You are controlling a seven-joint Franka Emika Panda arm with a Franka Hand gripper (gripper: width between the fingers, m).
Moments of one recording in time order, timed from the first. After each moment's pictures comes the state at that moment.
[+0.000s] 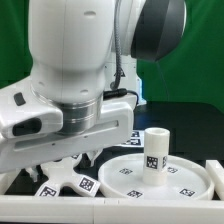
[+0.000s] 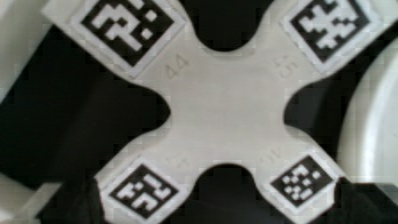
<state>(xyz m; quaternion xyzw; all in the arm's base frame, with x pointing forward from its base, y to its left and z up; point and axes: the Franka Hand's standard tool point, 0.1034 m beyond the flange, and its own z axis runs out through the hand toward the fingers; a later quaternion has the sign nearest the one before) 0.611 -0.116 0.041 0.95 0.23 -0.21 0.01</state>
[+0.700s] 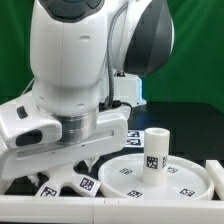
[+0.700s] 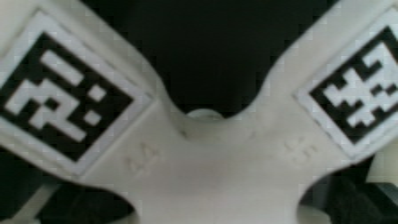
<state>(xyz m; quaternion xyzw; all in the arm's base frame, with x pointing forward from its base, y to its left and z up) 0.596 -0.120 0.024 0.95 0.24 -0.21 0.01</state>
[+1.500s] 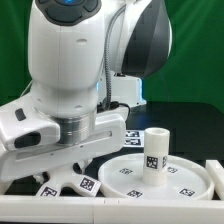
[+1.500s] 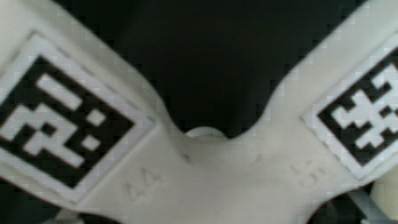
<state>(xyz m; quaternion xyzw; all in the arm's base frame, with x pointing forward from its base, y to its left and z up) 0.595 -0.119 0.025 0.95 0.24 -0.21 0.00</state>
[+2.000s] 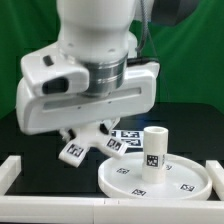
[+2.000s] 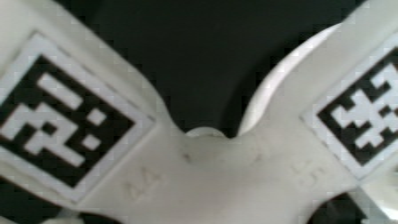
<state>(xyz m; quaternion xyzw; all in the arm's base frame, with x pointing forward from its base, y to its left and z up) 0.594 -0.071 0.103 0.95 0.21 -0.22 0.00</state>
